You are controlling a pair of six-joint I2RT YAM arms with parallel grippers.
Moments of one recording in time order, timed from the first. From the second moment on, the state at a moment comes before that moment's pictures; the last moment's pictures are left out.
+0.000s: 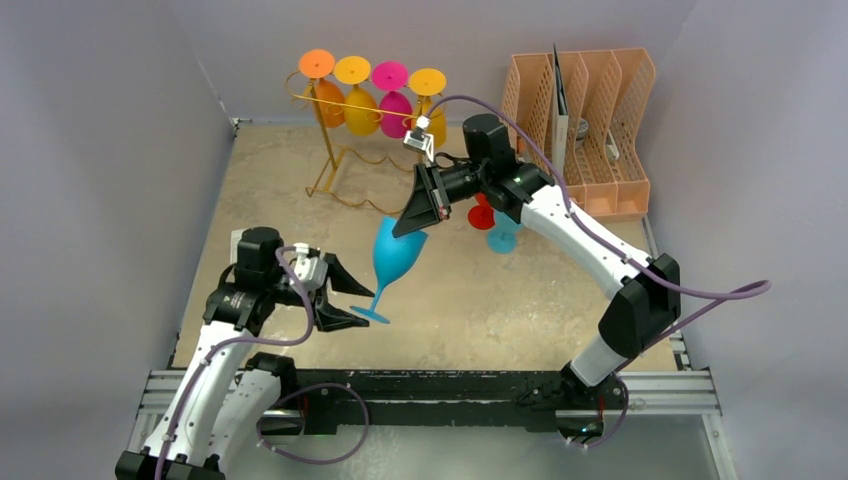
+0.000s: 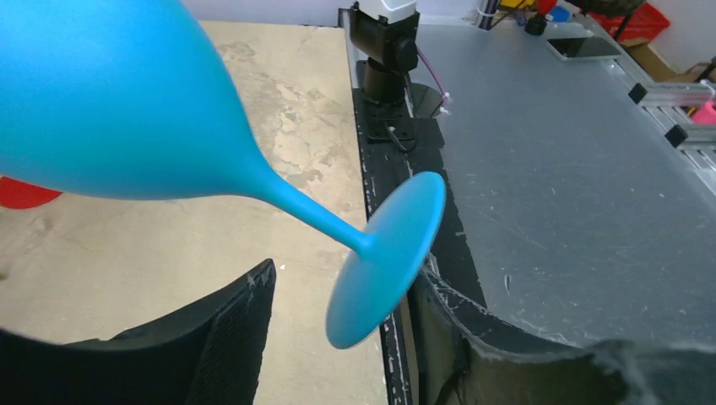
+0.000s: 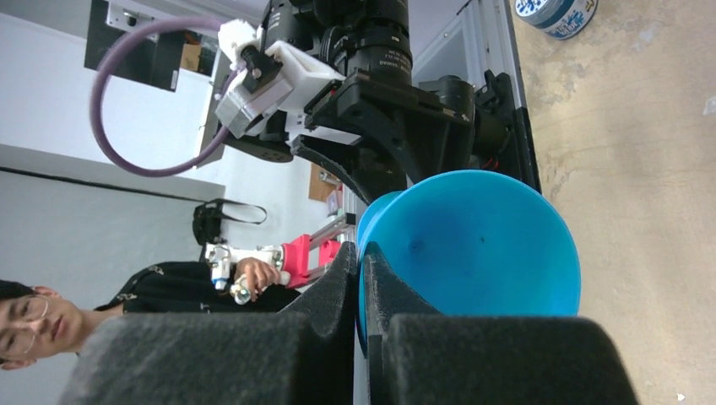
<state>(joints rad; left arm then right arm) -0.17 0.71 0.65 -0.59 1.48 0.58 0.63 1.62 1.51 -0.28 -1.23 0.74</state>
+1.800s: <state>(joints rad) -0.17 0.59 0.75 -0.57 0.15 -0.26 0.64 1.42 1.41 -0.68 -0.19 0.26</state>
